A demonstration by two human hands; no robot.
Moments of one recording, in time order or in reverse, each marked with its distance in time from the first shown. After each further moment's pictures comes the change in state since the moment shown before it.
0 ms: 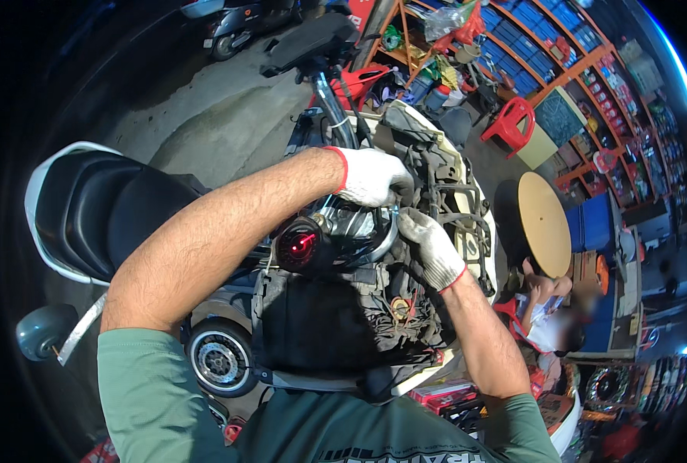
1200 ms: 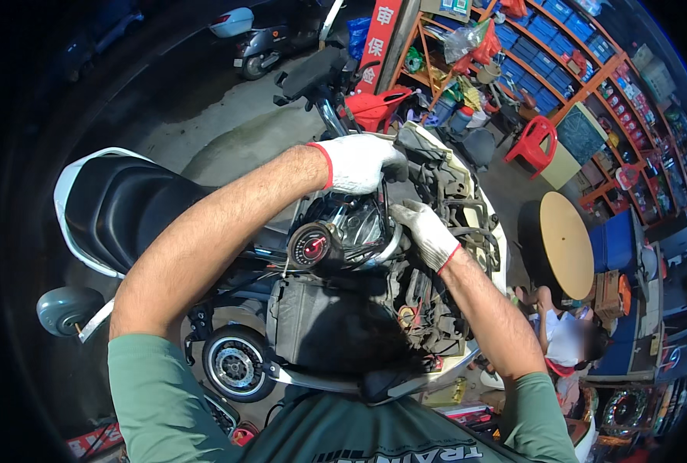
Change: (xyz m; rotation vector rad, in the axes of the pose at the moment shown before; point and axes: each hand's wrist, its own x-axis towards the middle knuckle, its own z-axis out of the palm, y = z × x) left_hand -0.029 0.016 -0.036 0.147 0.233 -0.101; right_hand 0.042 -0.016 0.007 -0.207 -0.009 -0.060
